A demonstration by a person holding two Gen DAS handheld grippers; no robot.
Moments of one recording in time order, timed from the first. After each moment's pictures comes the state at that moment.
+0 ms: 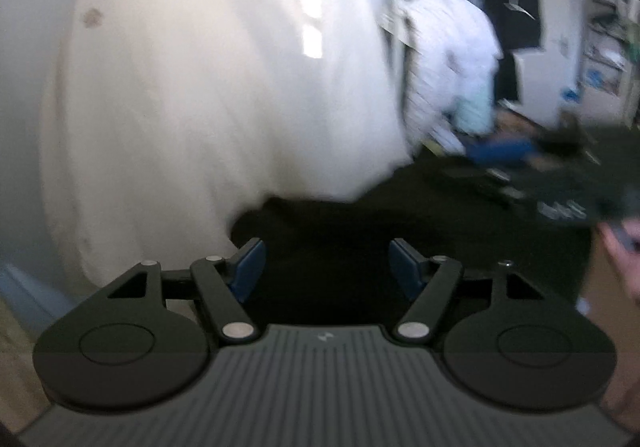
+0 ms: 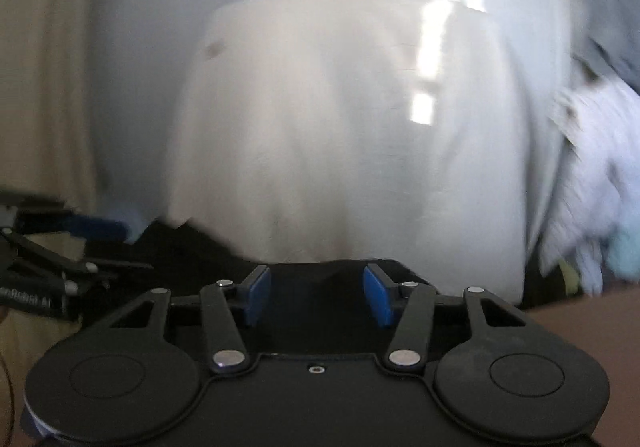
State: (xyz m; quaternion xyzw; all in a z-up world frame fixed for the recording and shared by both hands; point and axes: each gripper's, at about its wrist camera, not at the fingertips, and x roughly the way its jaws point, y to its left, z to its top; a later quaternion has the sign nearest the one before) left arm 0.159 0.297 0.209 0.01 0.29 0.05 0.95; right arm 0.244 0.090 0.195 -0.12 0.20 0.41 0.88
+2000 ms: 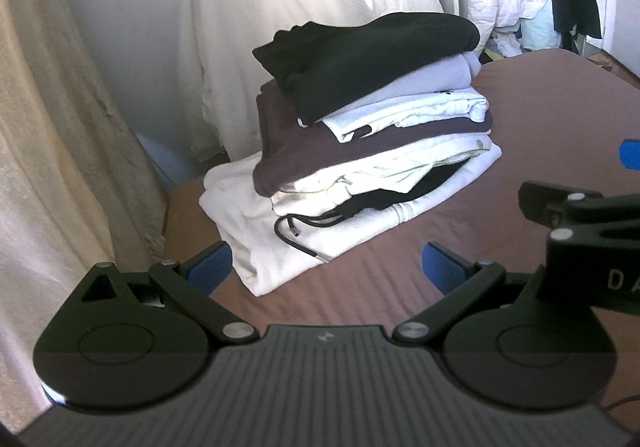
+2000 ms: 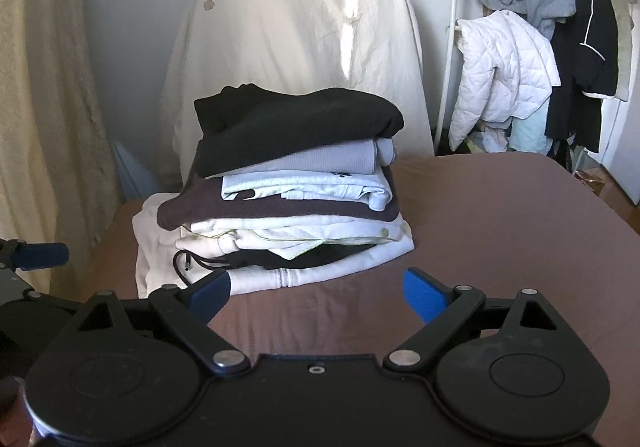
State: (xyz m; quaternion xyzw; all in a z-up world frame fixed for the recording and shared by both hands) left arm -0.121 0.050 0.202 0.02 0.37 0.25 0.89; right arm -0.042 -0.076 0.205 -0.07 0.30 0.27 0.91
